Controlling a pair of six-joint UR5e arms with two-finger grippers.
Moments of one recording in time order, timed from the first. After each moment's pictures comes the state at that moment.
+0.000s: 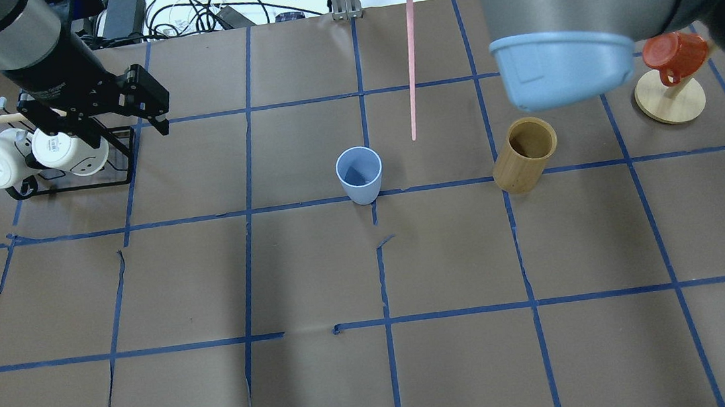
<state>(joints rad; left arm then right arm) -1.48 -1.61 -1.55 -1.52 1.54 0.05 1.86 -1.48 1.53 -2.27 -1.59 0.17</state>
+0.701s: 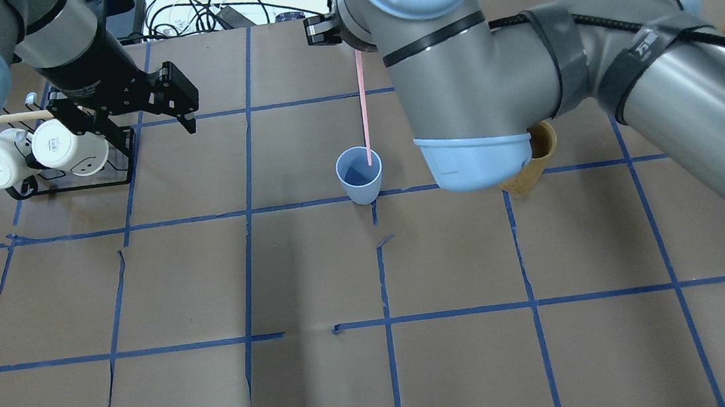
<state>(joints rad) -1.54 -1.60 -1.55 -1.52 1.54 -0.02 1.97 -1.41 1.66 -2.51 -1.66 0.27</state>
